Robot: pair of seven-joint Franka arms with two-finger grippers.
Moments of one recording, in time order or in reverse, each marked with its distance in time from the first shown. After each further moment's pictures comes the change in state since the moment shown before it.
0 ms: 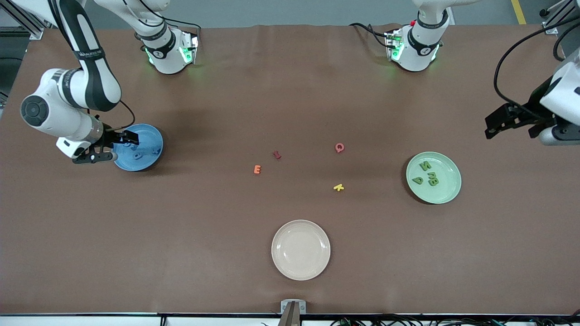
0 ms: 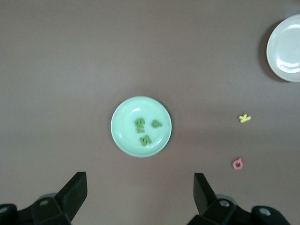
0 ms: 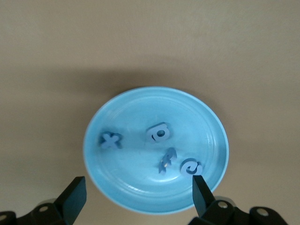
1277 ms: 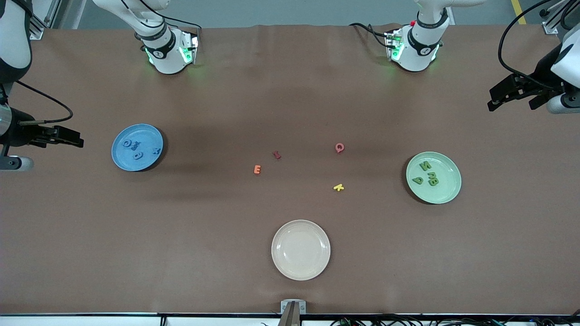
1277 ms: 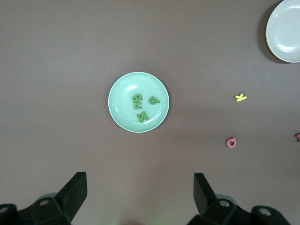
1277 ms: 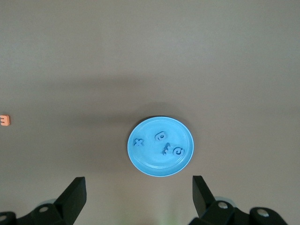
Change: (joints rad) left arm -0.146 -0.132 0.182 -0.134 -0.057 -0.030 0.003; right arm 0.056 0.099 -0.008 0.811 -0.001 -0.660 0.125
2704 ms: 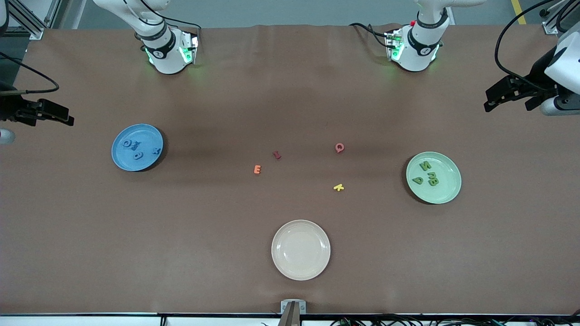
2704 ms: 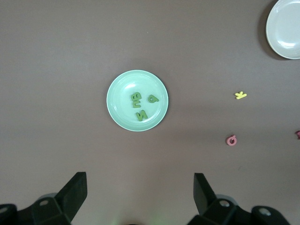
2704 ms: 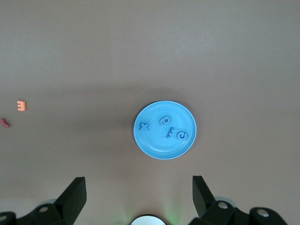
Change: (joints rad) left arm -0.005 0.002 -0.003 -0.007 0.000 0.002 0.001; right arm -0.007 -0.124 -0.001 -0.049 0.027 -0.076 -0.002
